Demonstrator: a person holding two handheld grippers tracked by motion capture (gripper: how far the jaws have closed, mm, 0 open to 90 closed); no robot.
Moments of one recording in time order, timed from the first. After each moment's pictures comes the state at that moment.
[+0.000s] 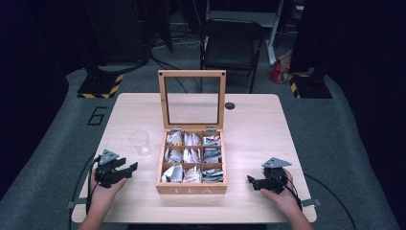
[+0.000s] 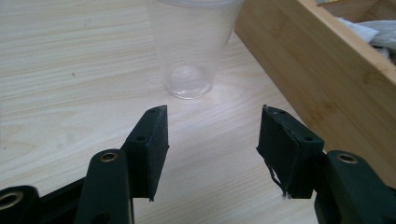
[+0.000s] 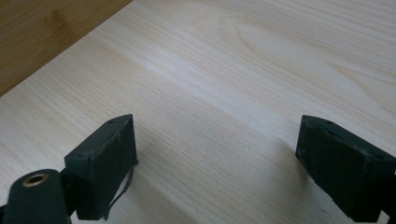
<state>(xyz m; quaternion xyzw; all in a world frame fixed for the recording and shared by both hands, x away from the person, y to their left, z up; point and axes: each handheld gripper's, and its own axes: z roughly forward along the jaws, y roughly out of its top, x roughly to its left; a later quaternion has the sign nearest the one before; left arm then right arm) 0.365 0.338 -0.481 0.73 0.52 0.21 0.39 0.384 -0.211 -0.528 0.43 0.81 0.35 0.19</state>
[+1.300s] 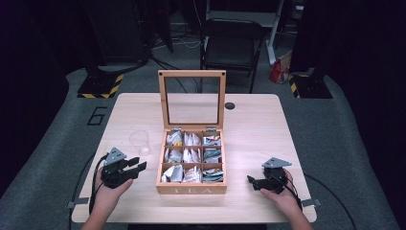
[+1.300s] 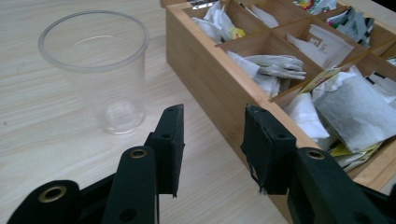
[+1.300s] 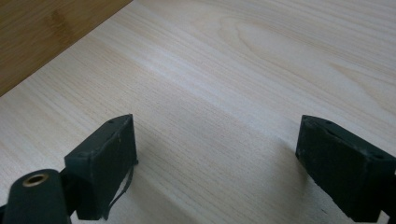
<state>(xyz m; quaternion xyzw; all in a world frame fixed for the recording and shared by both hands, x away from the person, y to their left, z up) 0.355 0.306 -0.452 0.76 0.45 0.18 0.43 0.384 -0.211 -0.528 0.43 0.81 0.35 0.19</state>
